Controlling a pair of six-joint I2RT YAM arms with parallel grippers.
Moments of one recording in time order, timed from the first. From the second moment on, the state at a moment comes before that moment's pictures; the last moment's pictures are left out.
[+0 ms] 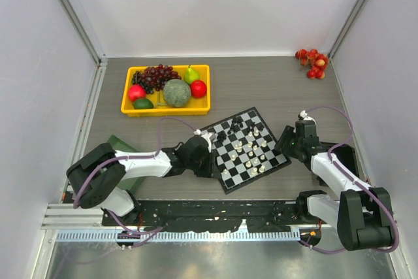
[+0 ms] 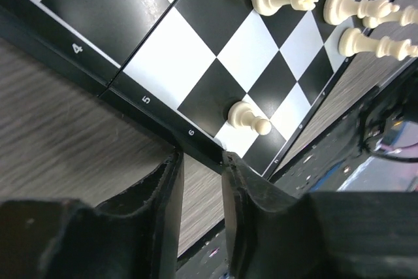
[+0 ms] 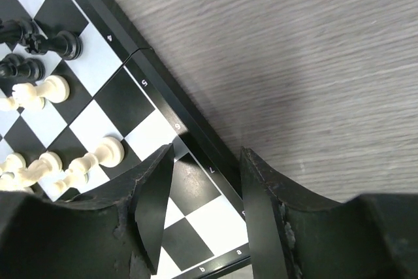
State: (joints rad) left arm -0.95 1.52 0.61 0.08 0.21 -0.84; right arm 0.08 1.08 0.40 -0.17 -0.03 0.48
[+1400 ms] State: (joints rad) left arm -0.55 0.97 0.91 -0.22 -0.12 -0.52; right arm 0.31 1.43 0.90 -0.43 -0.03 0.36
